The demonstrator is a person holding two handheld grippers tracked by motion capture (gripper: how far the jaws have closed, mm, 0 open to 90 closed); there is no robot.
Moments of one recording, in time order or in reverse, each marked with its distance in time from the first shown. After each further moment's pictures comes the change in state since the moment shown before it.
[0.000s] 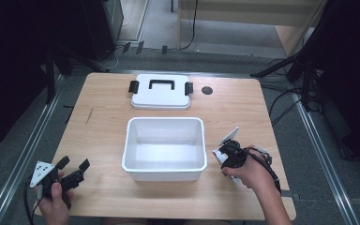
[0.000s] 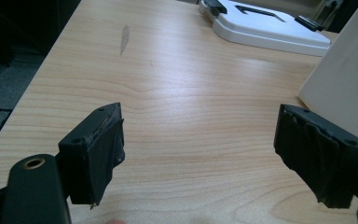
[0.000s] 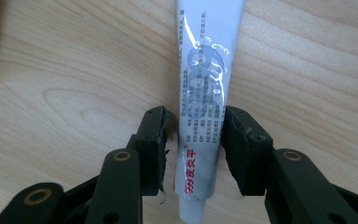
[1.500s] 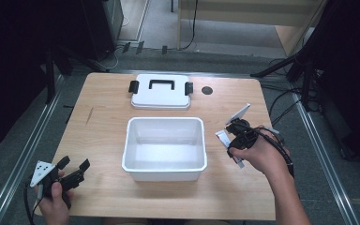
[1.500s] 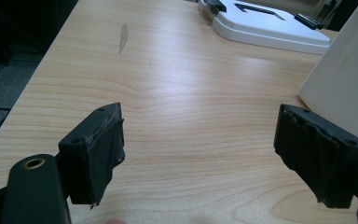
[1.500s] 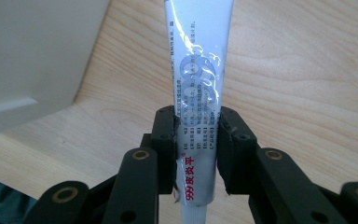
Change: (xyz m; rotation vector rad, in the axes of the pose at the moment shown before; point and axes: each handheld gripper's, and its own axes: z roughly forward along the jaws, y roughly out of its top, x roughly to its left) left arm 0.000 0.000 0.001 0.006 -0.003 0.000; right arm -0.012 0.017 -0.084 -0.084 0.026 0.024
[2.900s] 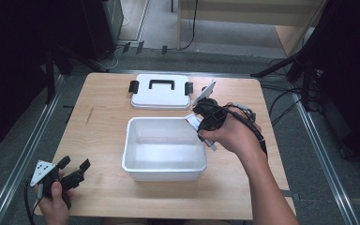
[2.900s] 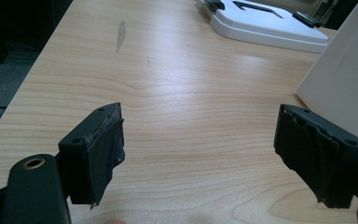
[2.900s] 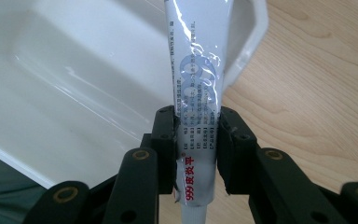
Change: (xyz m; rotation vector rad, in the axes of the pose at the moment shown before) left arm 0.001 0.001 0.001 0.008 -0.011 -0.004; right arm 0.078 0.063 -0.049 -0.034 0.030 -0.141
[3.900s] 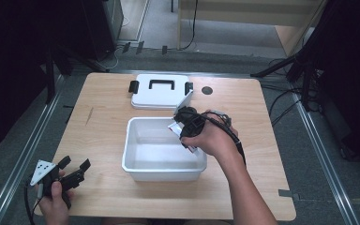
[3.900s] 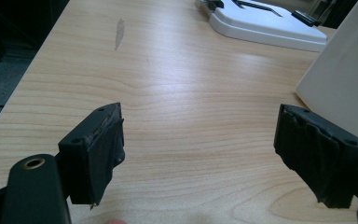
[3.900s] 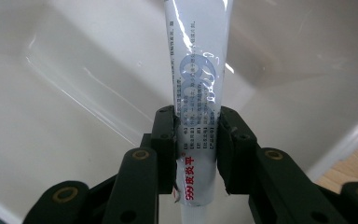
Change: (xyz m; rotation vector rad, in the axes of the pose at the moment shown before) left arm 0.000 0.000 0.000 0.008 -0.005 0.000; right arm 0.032 0.021 0.046 0.048 0.042 -0.057
